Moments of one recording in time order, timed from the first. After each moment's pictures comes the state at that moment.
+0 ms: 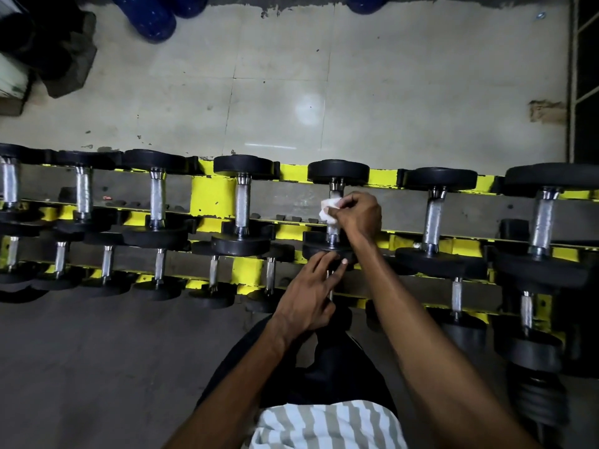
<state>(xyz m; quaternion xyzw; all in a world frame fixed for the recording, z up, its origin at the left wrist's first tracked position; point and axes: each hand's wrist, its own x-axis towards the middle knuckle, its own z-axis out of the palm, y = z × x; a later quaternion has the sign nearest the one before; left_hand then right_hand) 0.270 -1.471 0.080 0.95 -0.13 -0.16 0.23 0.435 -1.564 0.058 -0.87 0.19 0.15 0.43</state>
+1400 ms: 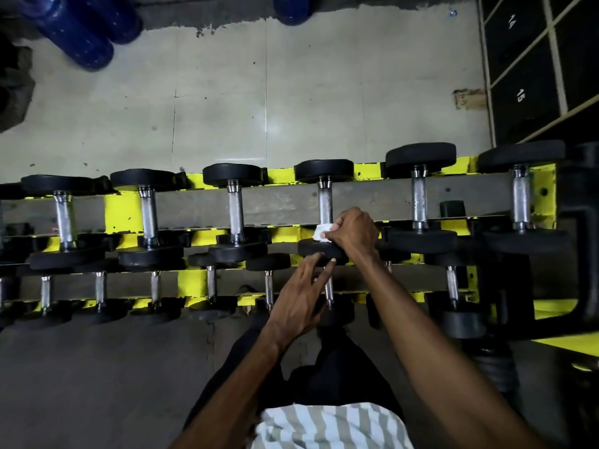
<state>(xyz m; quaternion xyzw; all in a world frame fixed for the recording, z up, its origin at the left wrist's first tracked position) 0.284 -1.662 0.072 0.95 -0.14 -0.17 0.22 0.433 -1.794 0.056 -0.93 0.12 0.19 0.29</state>
